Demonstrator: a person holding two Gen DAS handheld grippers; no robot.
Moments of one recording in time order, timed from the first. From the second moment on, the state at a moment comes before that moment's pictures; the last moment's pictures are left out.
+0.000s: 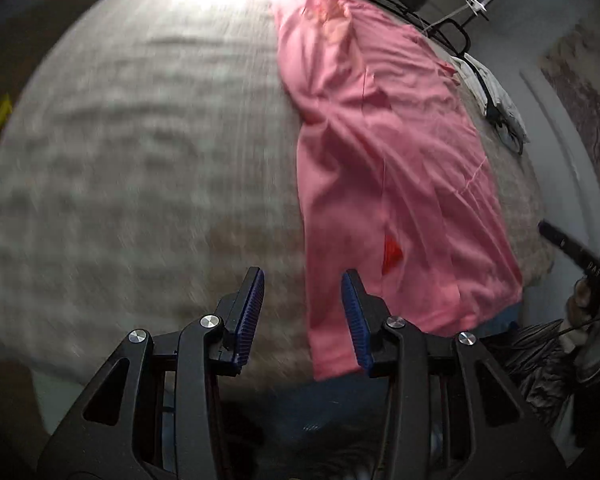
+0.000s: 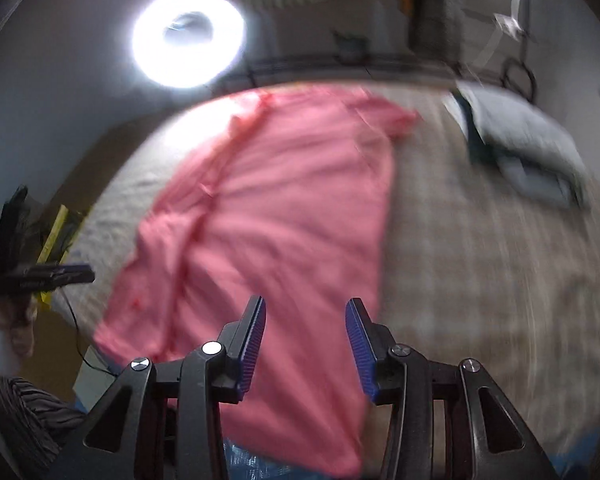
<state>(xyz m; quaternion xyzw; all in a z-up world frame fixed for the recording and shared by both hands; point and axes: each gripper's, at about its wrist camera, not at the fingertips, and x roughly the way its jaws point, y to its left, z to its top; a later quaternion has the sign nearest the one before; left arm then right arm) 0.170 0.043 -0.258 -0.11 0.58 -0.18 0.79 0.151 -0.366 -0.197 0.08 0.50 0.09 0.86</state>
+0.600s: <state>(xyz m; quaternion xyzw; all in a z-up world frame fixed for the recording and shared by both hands) 0.139 0.034 -0.251 -0.16 0.54 -0.16 0.81 0.121 -0.409 -0.275 0.21 0.56 0.14 0.79</state>
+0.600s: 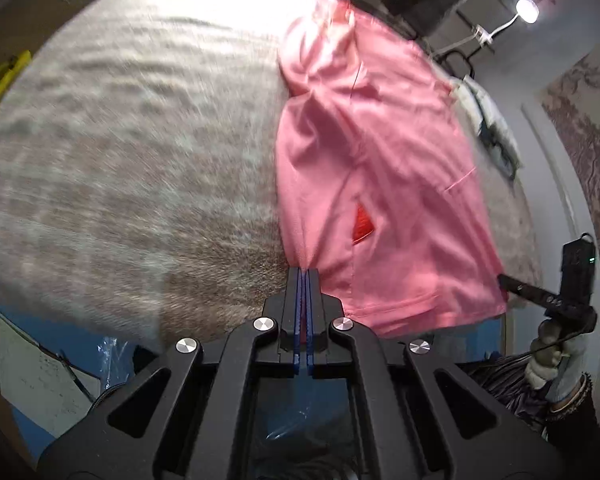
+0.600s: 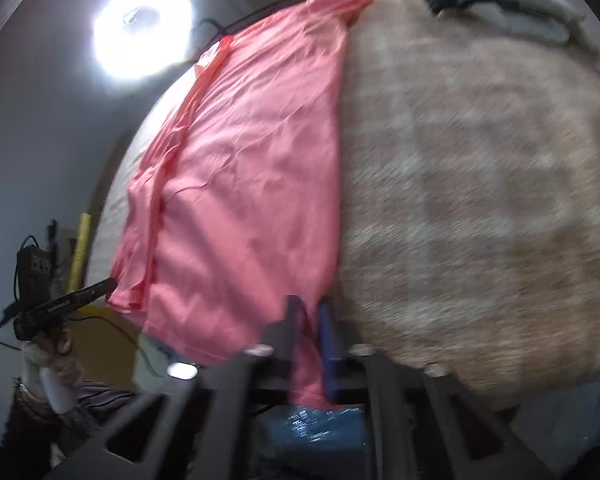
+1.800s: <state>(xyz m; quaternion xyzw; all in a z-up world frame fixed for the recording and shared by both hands) 0.107 -0.003 -0.250 -0.06 0.51 -0.15 0.85 0.123 -0.382 -0.247 0.13 0.54 0.15 0.81</state>
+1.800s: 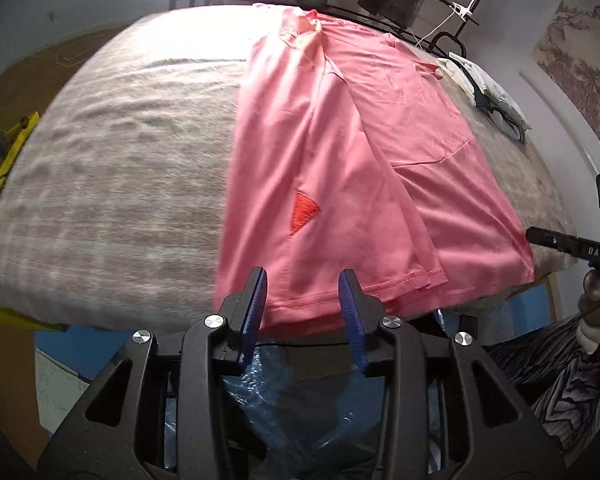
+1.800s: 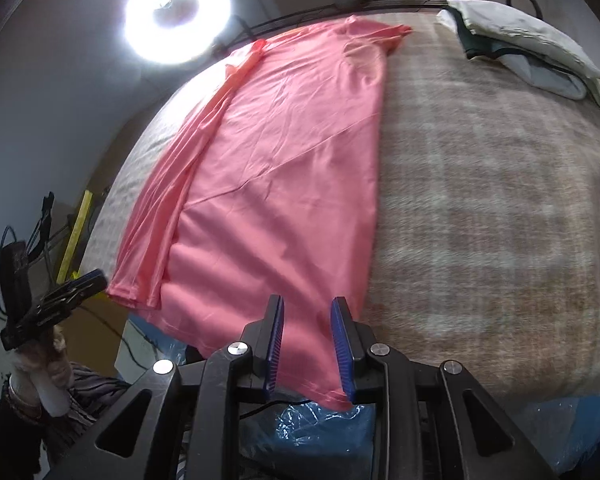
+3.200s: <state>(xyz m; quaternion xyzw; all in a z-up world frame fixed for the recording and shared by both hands) 0.087 -0.072 -0.240 0.03 0.50 -0.27 0.82 0.130 -0.373 -0.264 0.12 0.57 0.14 0.80</state>
